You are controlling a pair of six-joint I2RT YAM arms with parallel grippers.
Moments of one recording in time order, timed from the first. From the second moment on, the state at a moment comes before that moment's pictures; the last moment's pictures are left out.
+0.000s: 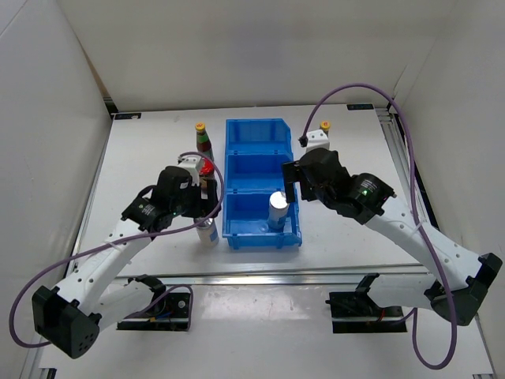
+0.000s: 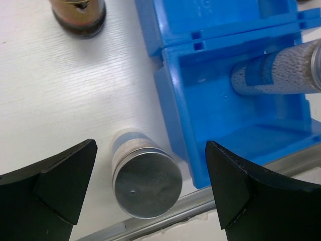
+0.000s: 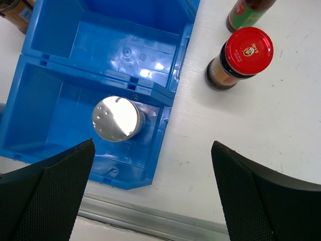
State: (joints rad) left arm -0.51 1.00 0.87 -0.59 0.00 -0.35; right arm 0.89 1.19 1.33 -0.86 0.45 0.36
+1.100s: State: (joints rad) left arm -0.54 1.24 0.89 -0.69 -0.09 -0.50; right arm 0.88 1.19 1.31 -0.88 0.45 0.36
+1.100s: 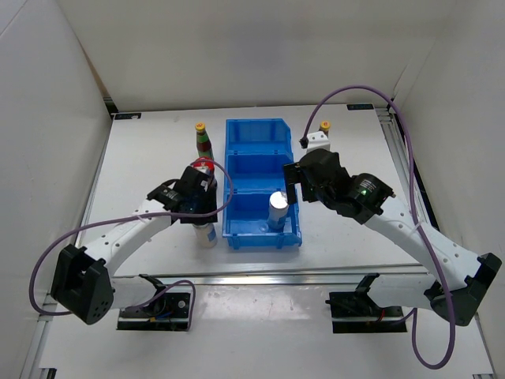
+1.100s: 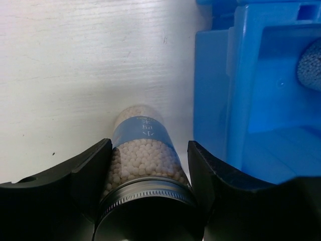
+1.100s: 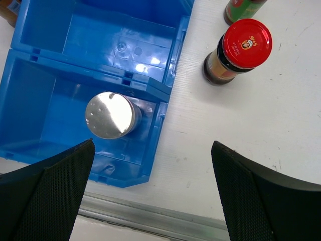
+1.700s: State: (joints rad) left arm -0.55 1.34 1.25 -0.90 -0.20 -0.45; right arm 0.88 1.19 1.31 -0.89 0.45 0.37
